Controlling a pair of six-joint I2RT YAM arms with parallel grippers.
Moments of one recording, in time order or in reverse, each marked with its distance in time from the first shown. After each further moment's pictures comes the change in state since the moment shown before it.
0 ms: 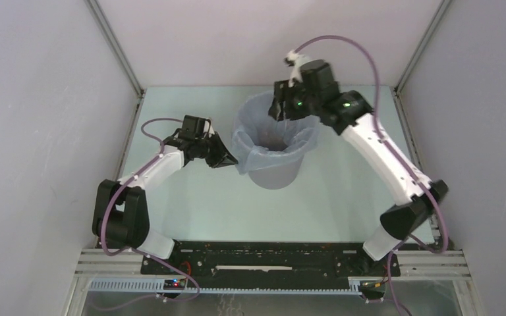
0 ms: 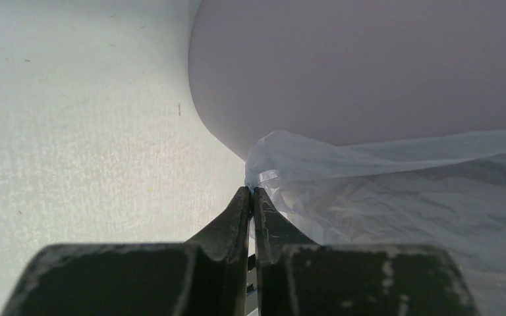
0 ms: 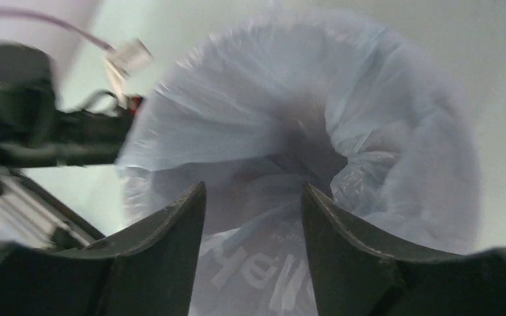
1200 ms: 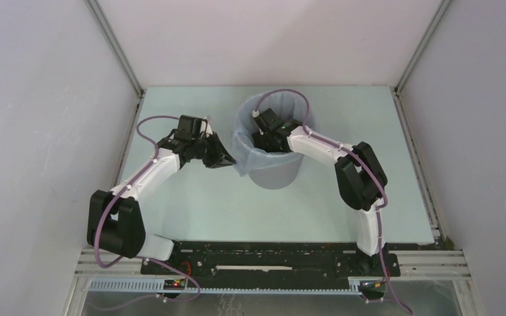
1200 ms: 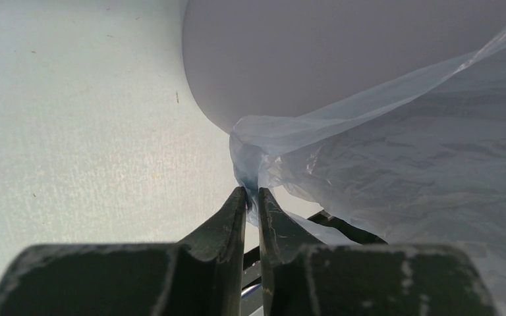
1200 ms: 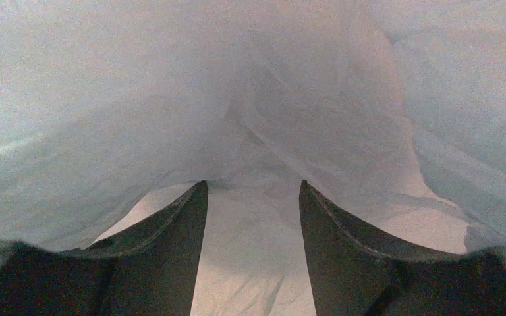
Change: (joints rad) left arm 0.000 -0.085 0.000 -0.061 -0.008 0.064; right arm 0.135 0.443 -0.258 0.153 0.203 -0.086
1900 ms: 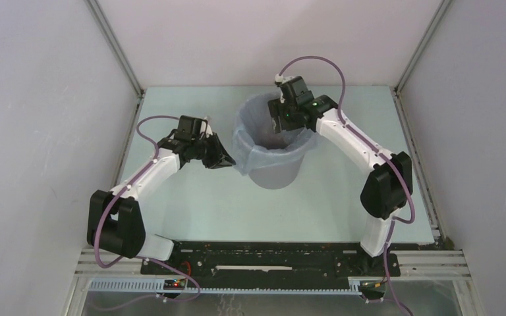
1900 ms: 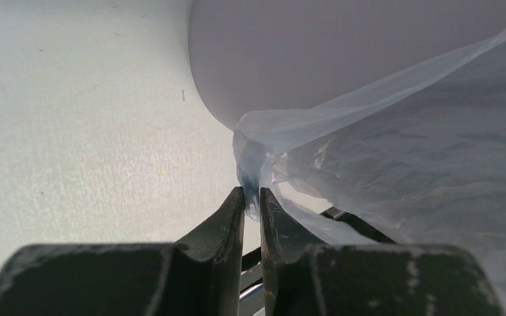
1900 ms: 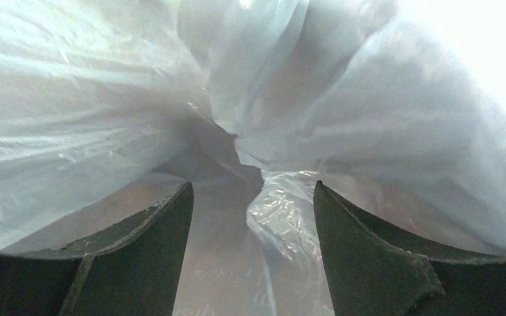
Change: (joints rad) left arm 0.000 0.000 0.000 -0.013 -0.008 0.018; right arm -0.116 -0.187 0.151 -0.105 -0.016 -0.021
